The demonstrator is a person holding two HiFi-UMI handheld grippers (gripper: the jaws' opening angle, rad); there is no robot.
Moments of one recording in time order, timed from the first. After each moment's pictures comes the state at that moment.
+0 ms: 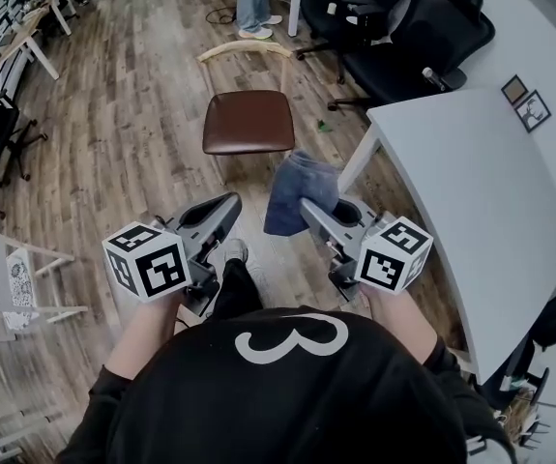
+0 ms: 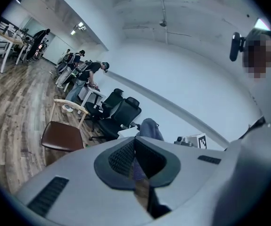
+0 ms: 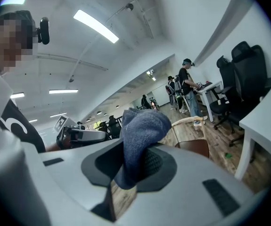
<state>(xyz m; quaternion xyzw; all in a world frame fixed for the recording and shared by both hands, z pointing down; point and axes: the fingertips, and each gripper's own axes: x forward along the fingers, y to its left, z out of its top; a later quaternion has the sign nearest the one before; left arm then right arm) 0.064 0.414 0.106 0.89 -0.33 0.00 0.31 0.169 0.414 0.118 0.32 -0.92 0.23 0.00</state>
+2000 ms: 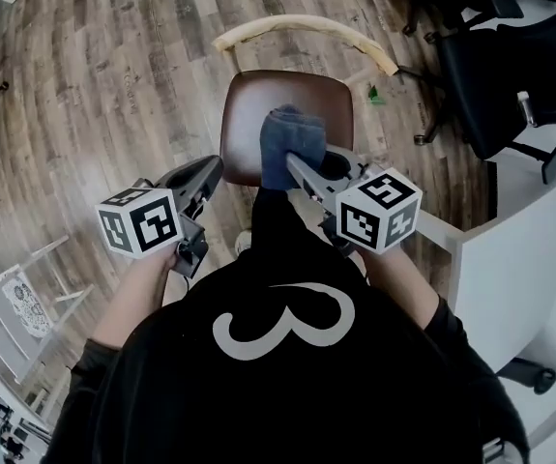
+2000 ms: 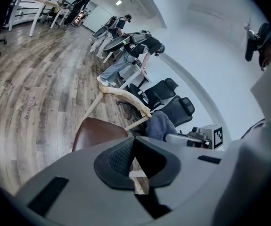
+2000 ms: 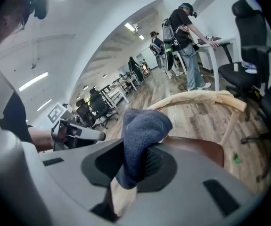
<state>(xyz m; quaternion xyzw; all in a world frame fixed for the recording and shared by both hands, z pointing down) -0.109 -0.082 0.335 0.75 -0.40 0.08 0.52 0.003 -0.101 0.319 0.28 -0.87 0.36 0.20</state>
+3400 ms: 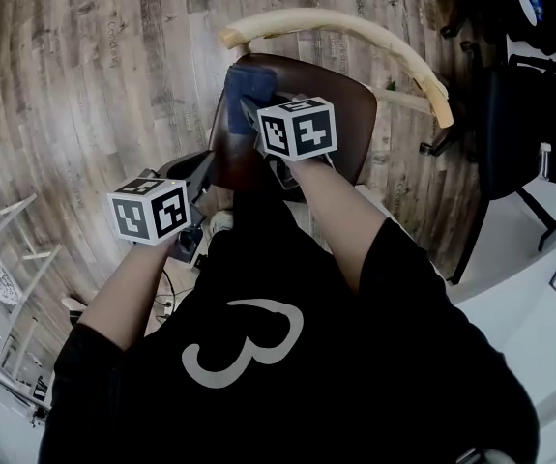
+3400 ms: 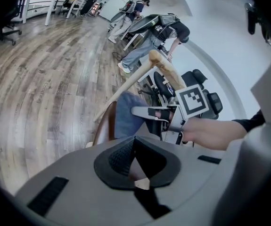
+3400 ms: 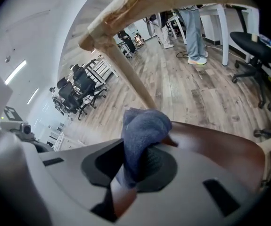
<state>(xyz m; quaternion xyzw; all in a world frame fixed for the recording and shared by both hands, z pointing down) -0.127 -0.122 0.514 0.67 -0.44 0.15 0.58 -0.089 -0.225 0.571 0.25 -0.80 0.42 0.34</state>
